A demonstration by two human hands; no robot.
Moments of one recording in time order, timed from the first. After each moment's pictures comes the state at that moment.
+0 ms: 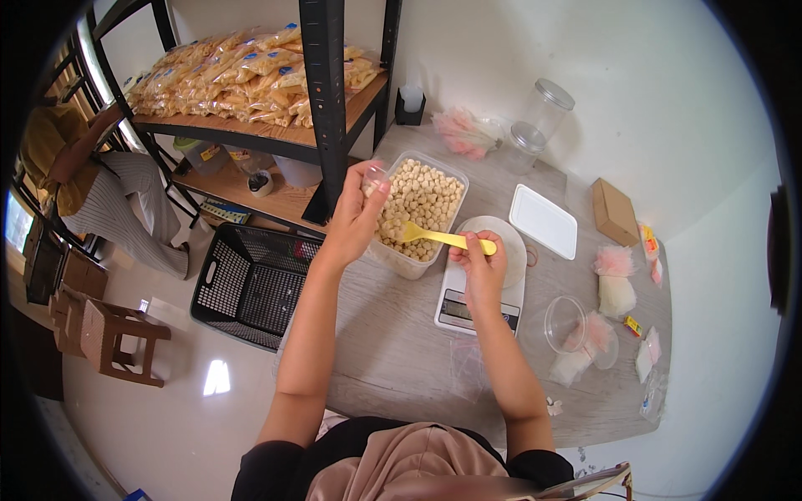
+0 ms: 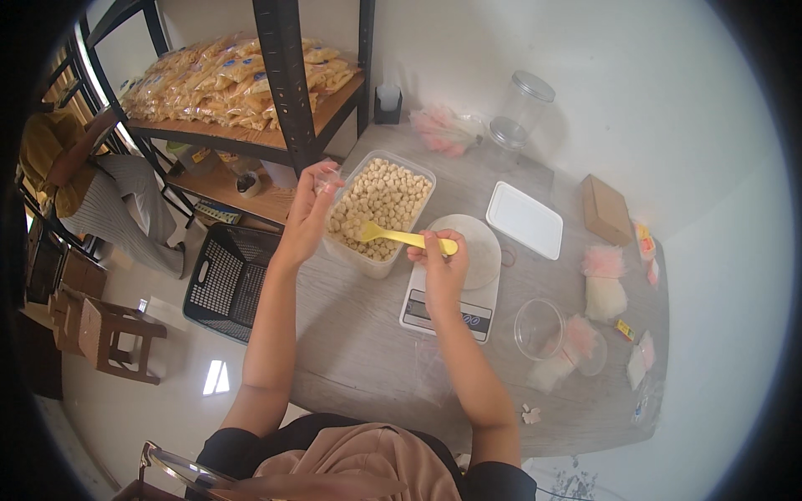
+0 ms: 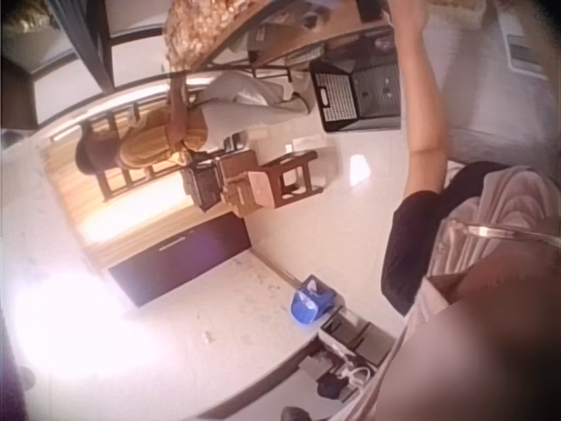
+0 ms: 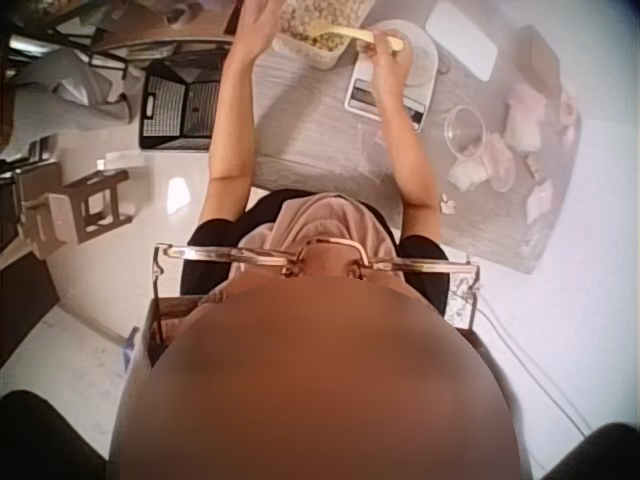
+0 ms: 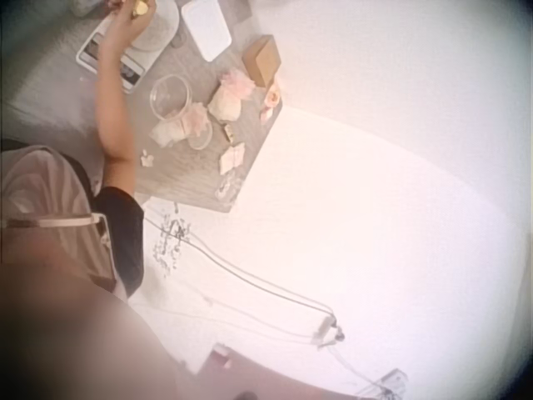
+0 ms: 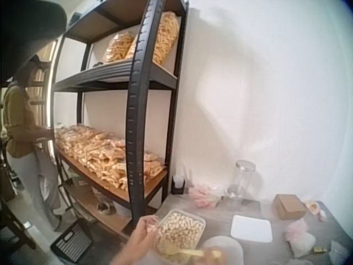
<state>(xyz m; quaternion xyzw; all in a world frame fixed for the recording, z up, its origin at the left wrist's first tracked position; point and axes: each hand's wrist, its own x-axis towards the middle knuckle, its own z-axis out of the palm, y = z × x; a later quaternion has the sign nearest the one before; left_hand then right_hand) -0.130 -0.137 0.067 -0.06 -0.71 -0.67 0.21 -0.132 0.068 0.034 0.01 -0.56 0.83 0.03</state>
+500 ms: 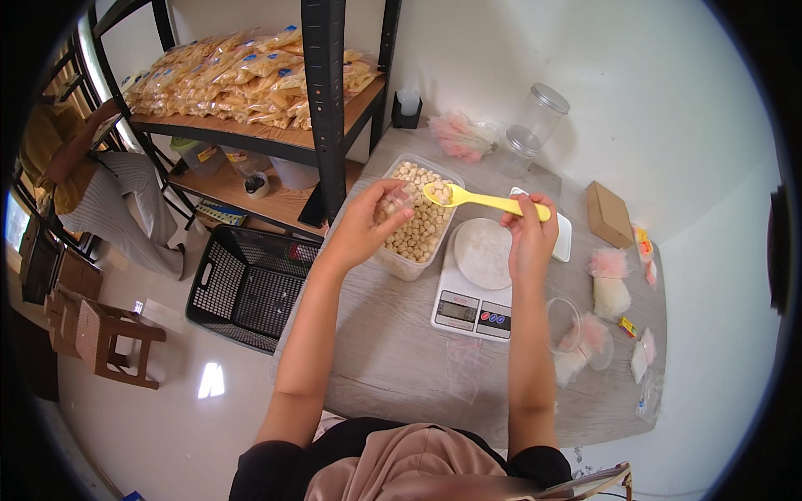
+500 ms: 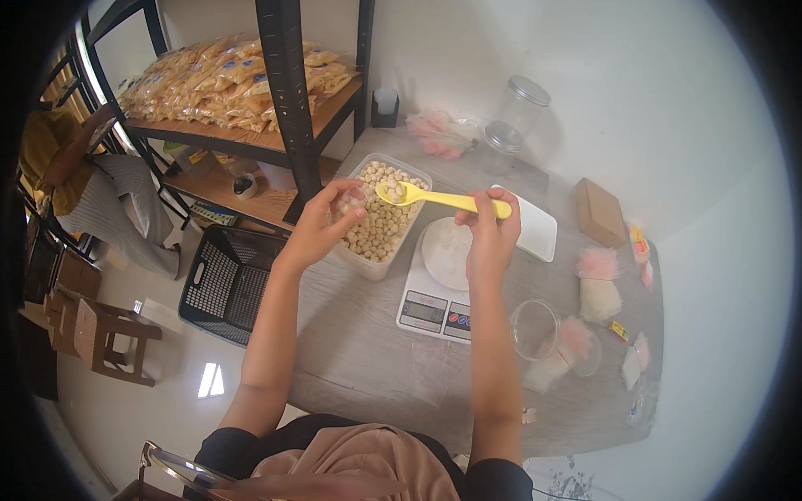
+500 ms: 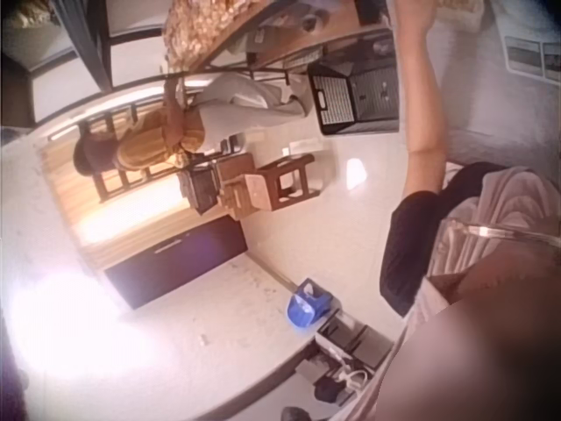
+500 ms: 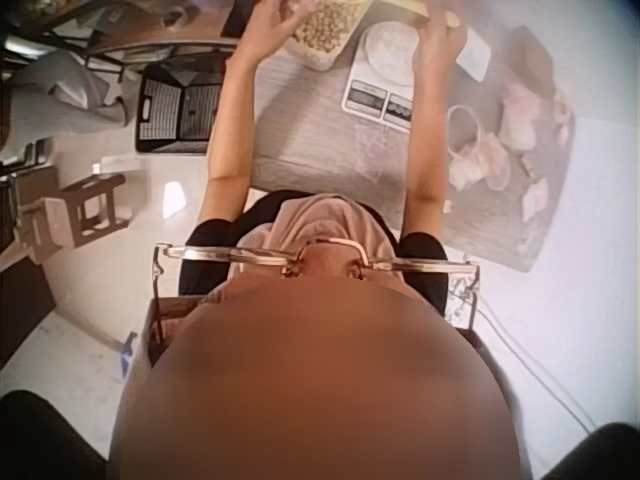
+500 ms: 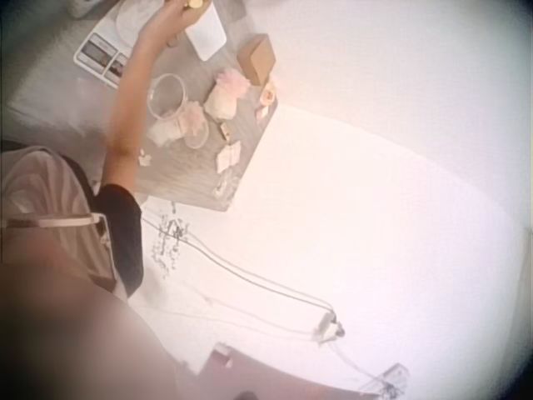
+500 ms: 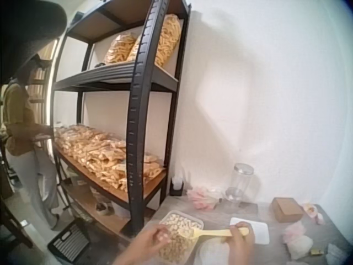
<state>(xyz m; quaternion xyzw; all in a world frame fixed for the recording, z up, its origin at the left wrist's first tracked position) -0.126 -0.131 0.071 -0.12 -0.79 -0.58 0.16 -0.166 0.102 0.101 0.09 -0.54 0.83 0.15</state>
